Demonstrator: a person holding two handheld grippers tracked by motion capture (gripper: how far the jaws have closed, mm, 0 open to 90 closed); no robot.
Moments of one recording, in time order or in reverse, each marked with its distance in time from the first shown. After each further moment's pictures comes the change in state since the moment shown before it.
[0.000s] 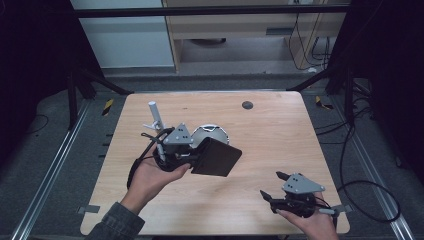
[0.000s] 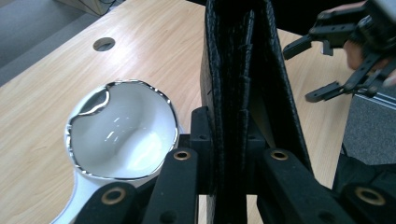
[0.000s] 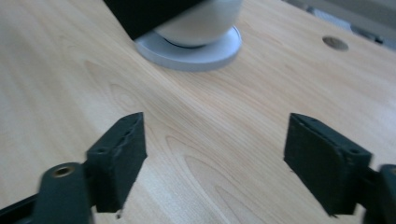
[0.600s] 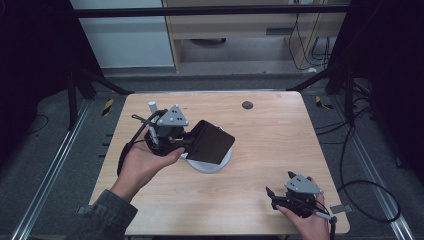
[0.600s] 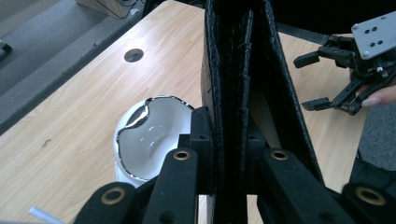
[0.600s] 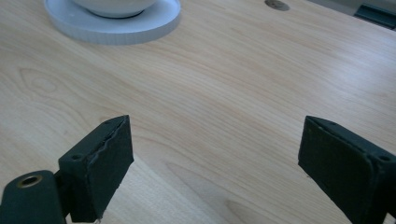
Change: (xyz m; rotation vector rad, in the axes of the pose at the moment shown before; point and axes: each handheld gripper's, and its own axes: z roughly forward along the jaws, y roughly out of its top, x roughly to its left) left arm 0.014 0.033 -0.029 0.027 0.071 0.024; right arm -0.008 -0.030 0.015 0.025 -0.210 0.106
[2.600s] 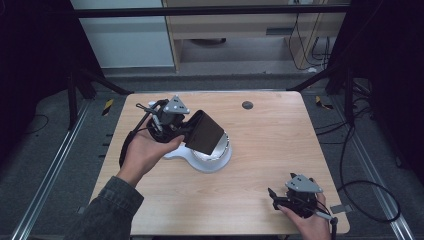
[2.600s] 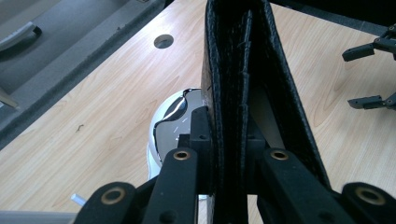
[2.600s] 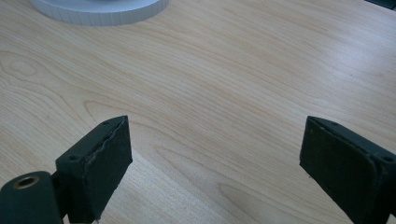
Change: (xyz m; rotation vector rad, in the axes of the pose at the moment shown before) left arm 0.026 0.004 0.019 0.072 0.084 -0.015; right arm -0.004 -0.006 0.003 0.060 -0.019 0.007
